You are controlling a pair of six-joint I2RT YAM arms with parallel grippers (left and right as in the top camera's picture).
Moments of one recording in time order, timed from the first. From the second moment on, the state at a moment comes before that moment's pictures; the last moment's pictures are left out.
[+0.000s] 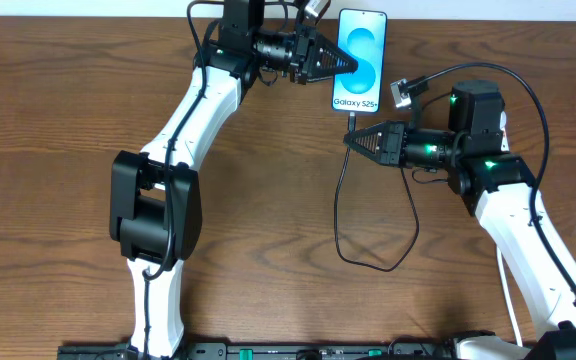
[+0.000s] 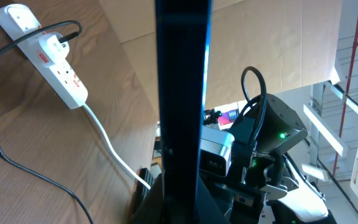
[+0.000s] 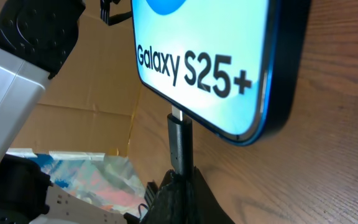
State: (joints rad) left arm -0.30 2.18 1.87 -0.04 1.47 -0.86; right arm 0.14 1.42 1.04 -0.30 -1.01 0.55
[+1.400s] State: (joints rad) left arm -0.30 2.18 1.87 -0.04 1.47 -0.86; right arm 0.13 1.42 1.04 -0.30 -1.01 0.55
